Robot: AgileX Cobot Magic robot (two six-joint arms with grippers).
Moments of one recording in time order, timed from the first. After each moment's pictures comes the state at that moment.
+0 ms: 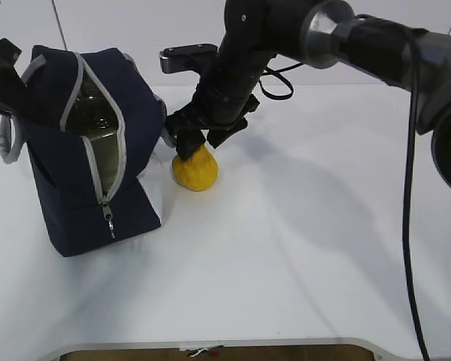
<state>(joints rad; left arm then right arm) 0.03 1.75 -1.45 -0.63 1.13 0.47 0.47 2.39 -2.23 0.22 1.12 -0.19</state>
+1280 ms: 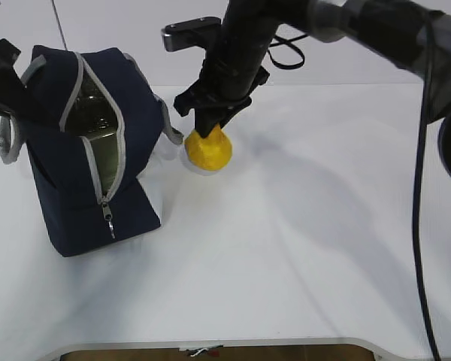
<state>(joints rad) 0.03 1.75 -1.45 -0.63 1.14 0.47 0.47 2.38 -2.35 0.13 1.24 -0.21</state>
